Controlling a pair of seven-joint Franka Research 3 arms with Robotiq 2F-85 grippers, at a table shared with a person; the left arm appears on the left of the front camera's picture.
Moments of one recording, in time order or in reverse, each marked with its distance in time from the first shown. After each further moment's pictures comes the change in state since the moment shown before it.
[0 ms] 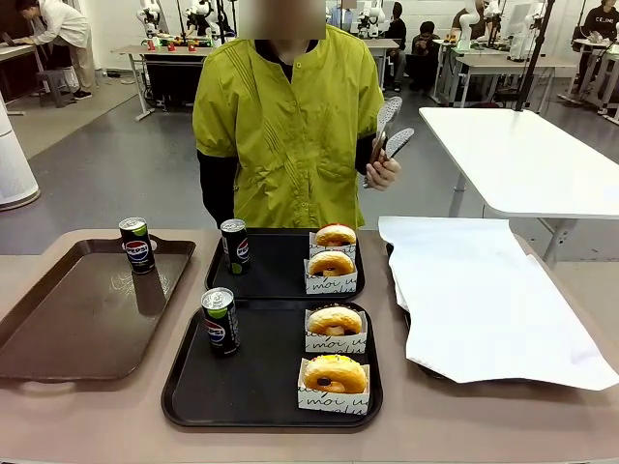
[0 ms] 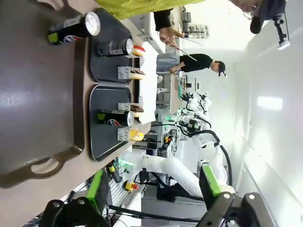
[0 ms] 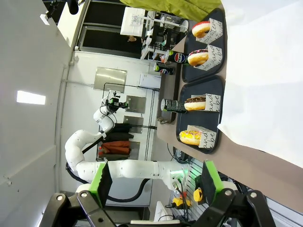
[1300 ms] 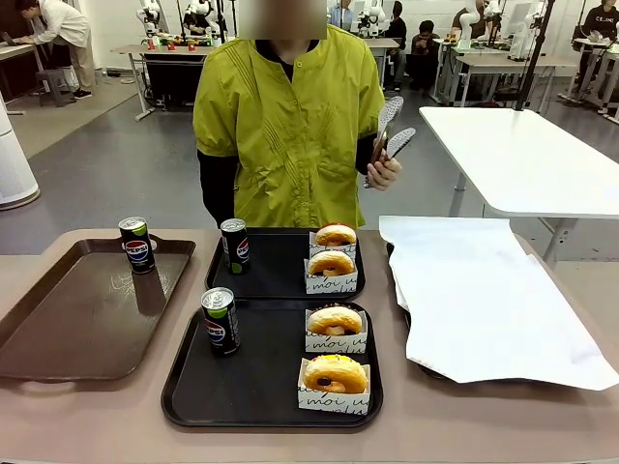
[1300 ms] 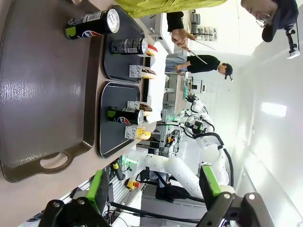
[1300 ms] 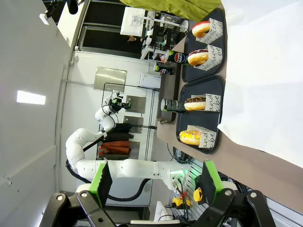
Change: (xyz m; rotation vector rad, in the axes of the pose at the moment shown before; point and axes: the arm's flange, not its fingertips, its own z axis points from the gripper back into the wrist) left arm 0.003 0.016 0.003 0.029 0.006 0.045; right arm 0.000 0.000 0.000 0.000 0.000 0.000
